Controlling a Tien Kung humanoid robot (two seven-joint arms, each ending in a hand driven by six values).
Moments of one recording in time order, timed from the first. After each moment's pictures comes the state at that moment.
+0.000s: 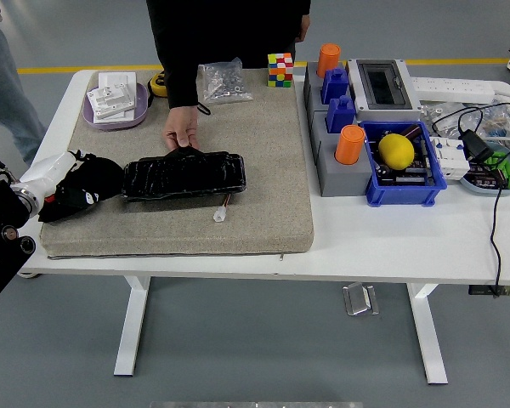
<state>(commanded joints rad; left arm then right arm) -0.53 0.42 -0.98 -0.88 1.83 0.04 0.13 0.09 -0.37 0.09 0.18 -0.26 0.03 -0.09</state>
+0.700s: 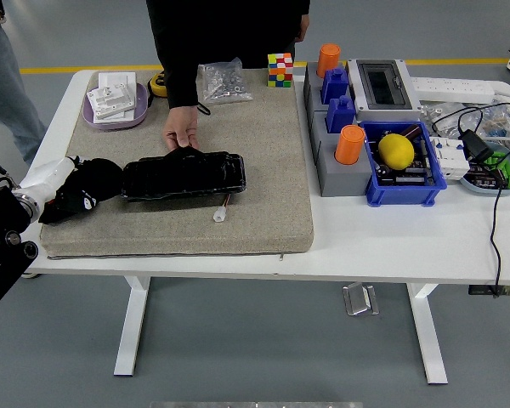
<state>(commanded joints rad) -0.53 0.41 -0.95 -0.84 1.83 0.07 0.14 0.08 -0.37 0.12 0.18 -0.28 0.02 -0.08</state>
